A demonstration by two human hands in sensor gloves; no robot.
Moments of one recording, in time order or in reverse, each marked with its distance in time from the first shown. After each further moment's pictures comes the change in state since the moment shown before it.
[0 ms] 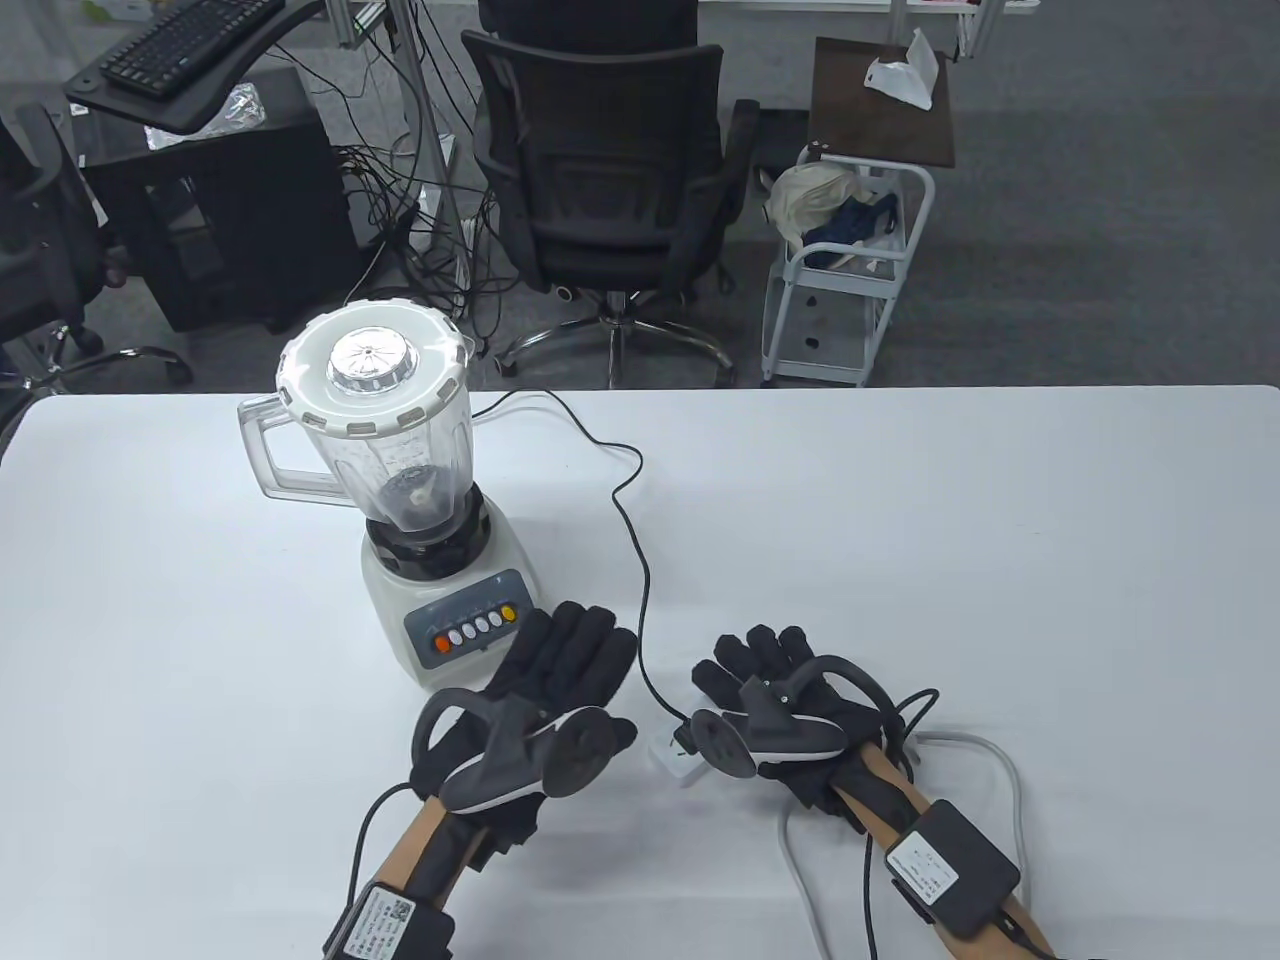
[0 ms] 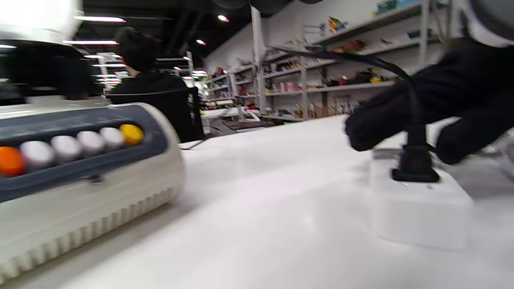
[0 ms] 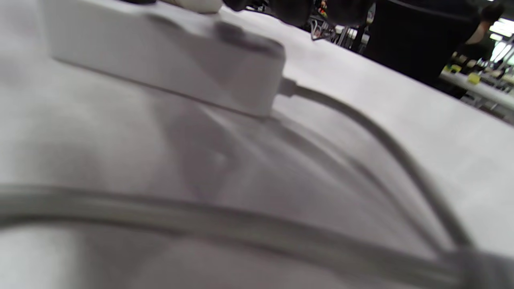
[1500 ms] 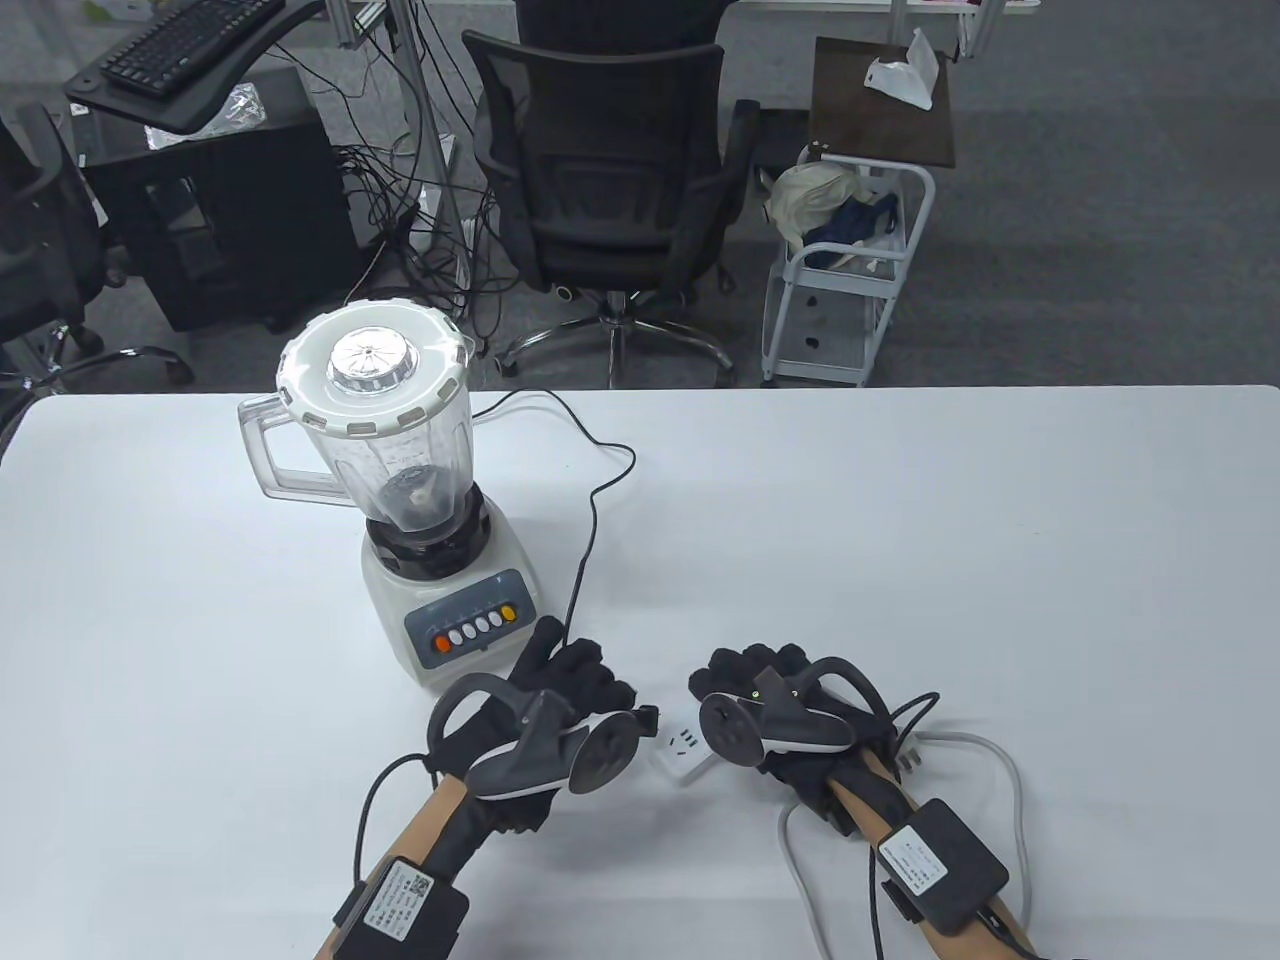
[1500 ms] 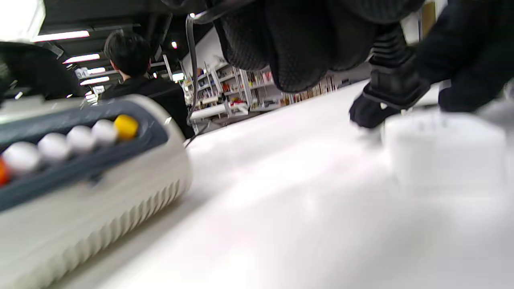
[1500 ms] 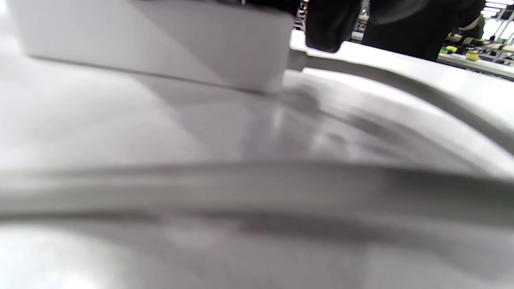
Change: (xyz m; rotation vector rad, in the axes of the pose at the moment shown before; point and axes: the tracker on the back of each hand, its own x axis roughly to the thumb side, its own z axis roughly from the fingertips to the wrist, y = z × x) left_hand -0.014 -0.022 0.000 -0.033 -0.040 -0.125; right_hand -0.008 0.012 -0.005 -0.055 0.021 -0.097
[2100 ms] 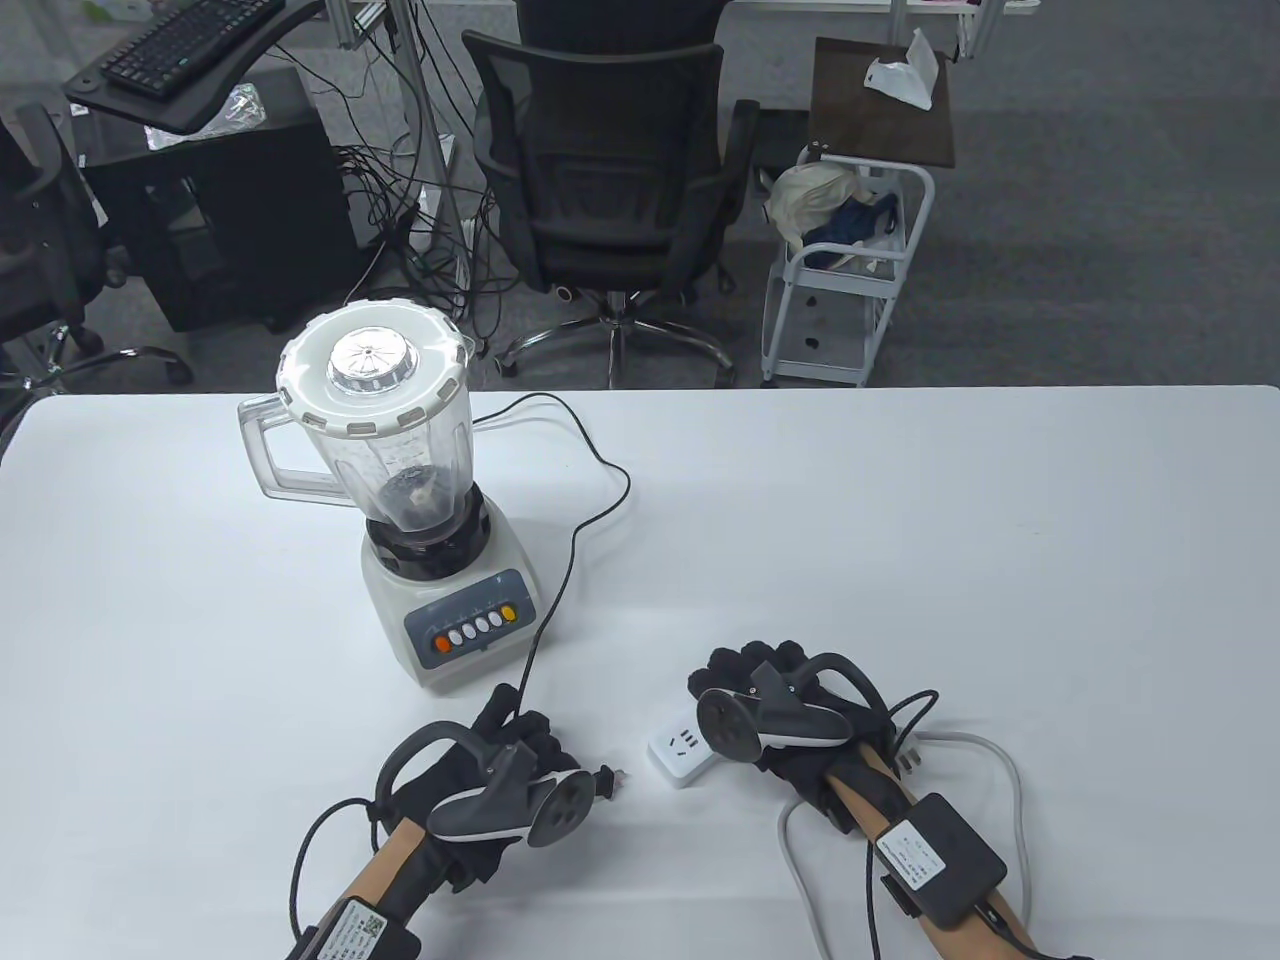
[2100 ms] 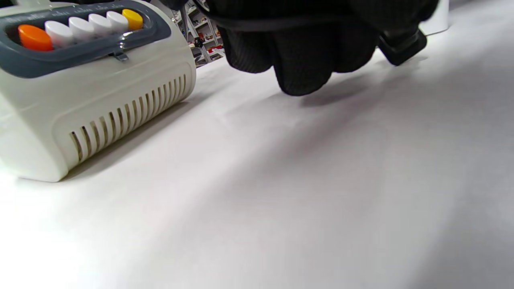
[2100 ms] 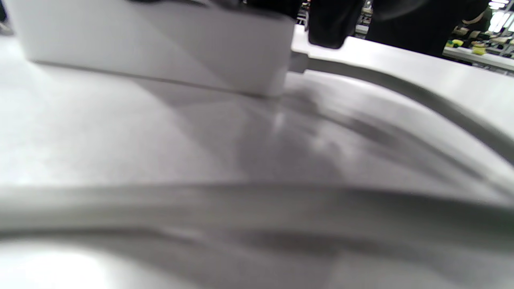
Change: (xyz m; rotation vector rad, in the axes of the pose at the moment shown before) left_hand -0.002 -0.047 0.029 -0.186 -0.084 -0.073; right_hand 0.000 -0.002 -0.003 0.019 -0.015 0.012
